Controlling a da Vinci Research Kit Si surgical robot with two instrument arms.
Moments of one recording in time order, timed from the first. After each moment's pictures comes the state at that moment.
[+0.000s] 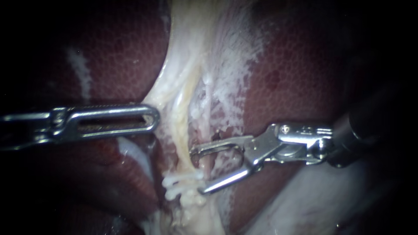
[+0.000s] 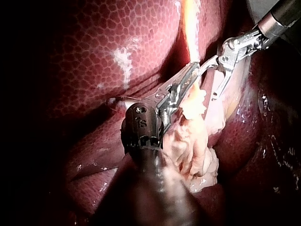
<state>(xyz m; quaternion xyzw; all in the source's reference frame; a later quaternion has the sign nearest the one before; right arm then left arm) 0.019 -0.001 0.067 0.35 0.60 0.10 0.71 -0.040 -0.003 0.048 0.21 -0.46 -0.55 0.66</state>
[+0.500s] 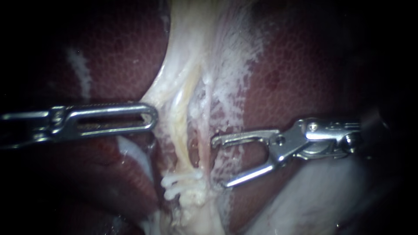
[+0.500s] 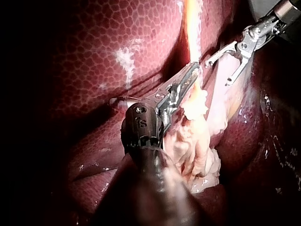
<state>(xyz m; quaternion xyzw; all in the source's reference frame) 0.013 0.000 0.064 0.29 0.61 0.06 0.73 -0.039 -0.003 0.049 0.21 -0.46 -0.55 0.66</state>
